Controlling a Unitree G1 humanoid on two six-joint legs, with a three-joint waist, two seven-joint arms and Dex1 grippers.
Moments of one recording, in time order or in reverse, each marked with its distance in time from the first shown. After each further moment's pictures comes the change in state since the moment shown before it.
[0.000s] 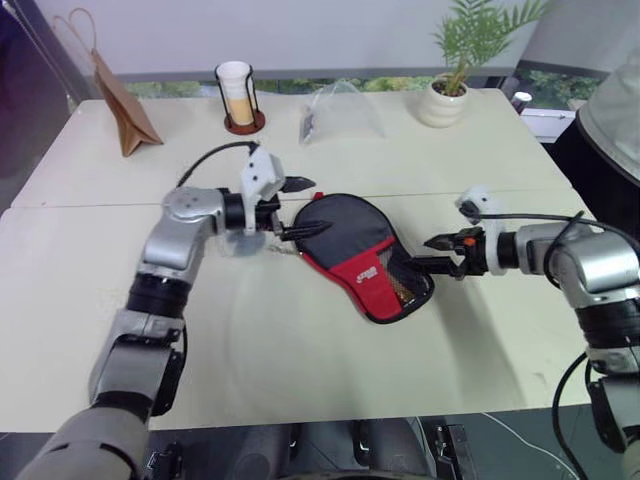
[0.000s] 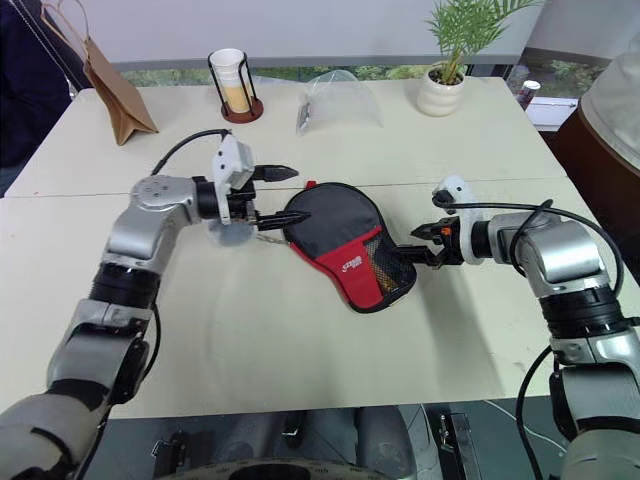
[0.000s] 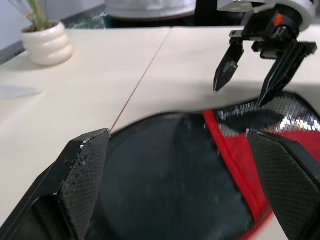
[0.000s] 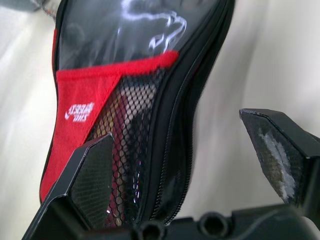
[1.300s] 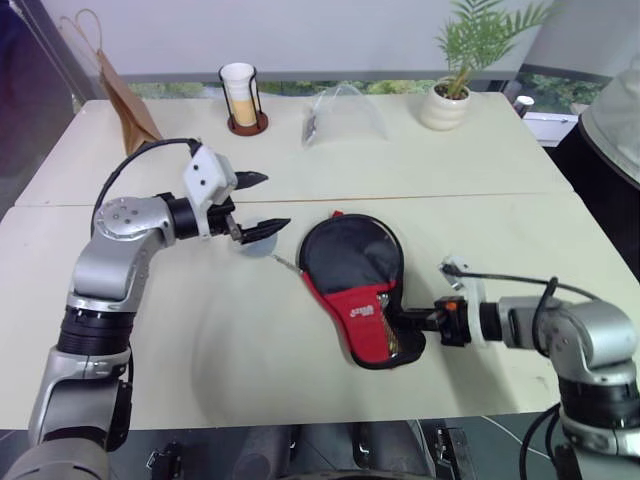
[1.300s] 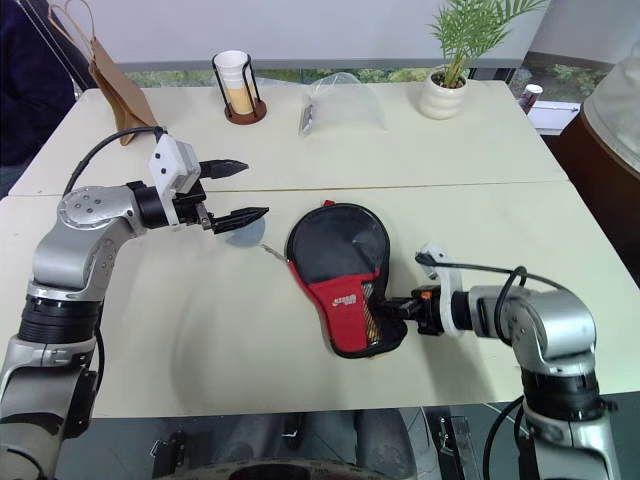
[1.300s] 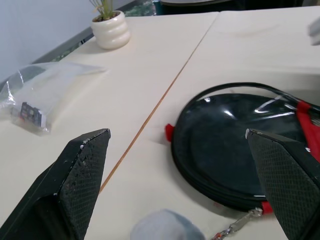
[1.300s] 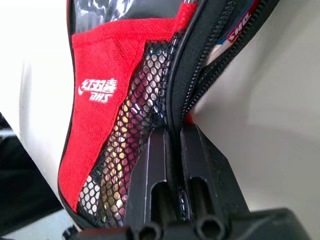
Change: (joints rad) left arm 0.147 0.159 0.096 -0.267 -0.073 0.106 0.130; right arm 0.439 0.283 -0.341 -0.591 0.180 0.572 -0.290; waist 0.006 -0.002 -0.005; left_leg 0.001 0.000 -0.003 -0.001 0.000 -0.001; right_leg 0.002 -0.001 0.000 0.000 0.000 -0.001
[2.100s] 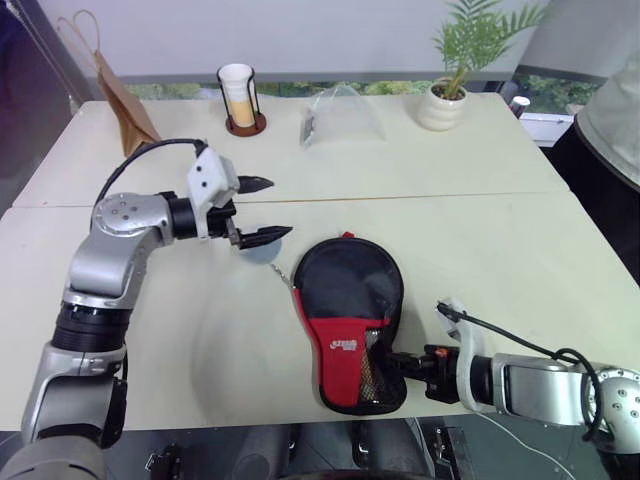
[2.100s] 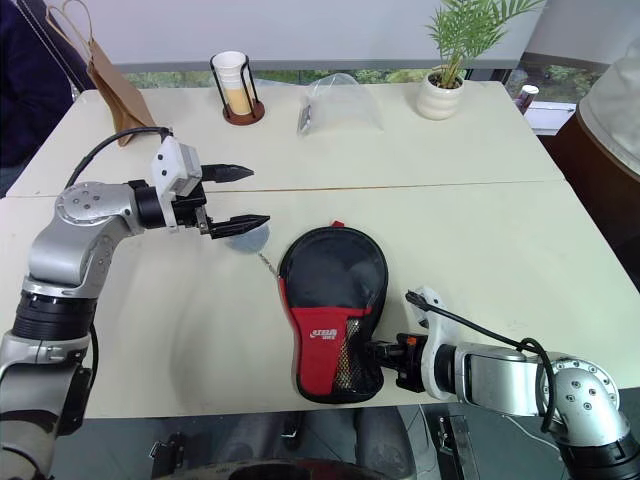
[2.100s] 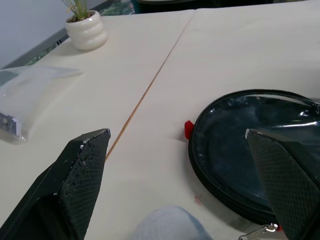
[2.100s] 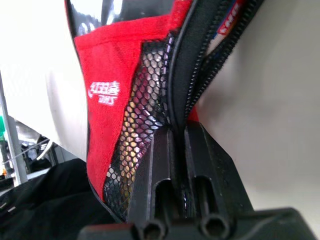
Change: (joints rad) left arm -0.027 0.030 -0.031 0.003 -0.019 0.010 -0.071; right arm 0.268 -0.280 0.171 -0.077 1.325 -0.451 -1.206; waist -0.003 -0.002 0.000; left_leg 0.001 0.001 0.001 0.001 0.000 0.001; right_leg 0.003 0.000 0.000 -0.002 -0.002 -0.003
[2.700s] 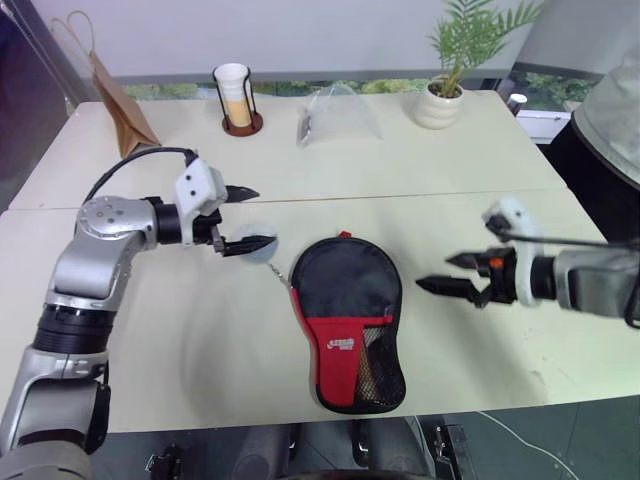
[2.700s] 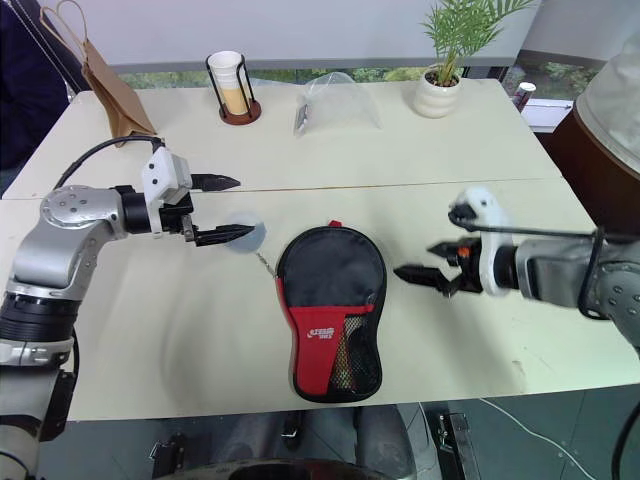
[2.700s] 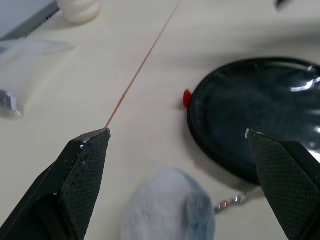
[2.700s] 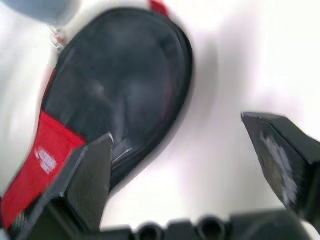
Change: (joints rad) left arm 0.043 0.099 0.000 0.067 0.033 -0.065 -0.066; right arm -0.535 -0.382 0.121 0.162 -0.854 -0.166 0.972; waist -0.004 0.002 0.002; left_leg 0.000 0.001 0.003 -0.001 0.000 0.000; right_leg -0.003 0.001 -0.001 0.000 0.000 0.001
